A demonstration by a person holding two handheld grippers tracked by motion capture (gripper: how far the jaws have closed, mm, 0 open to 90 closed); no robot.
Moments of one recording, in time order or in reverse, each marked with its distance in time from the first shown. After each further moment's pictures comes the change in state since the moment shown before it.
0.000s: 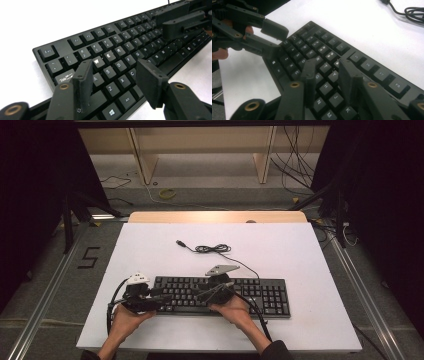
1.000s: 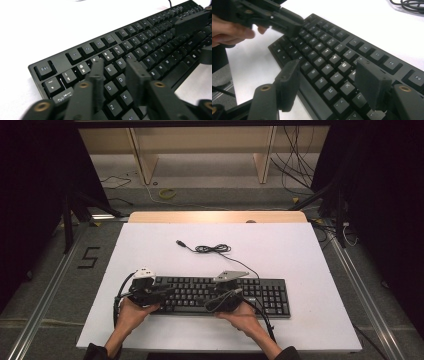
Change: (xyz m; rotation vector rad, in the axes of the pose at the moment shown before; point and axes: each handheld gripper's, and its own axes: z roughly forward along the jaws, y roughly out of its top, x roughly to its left) left arm 0.001 0.015 0.016 0.012 0.010 0.028; right arm 0.001 -0.017 -0.021 0.003 0.009 0.013
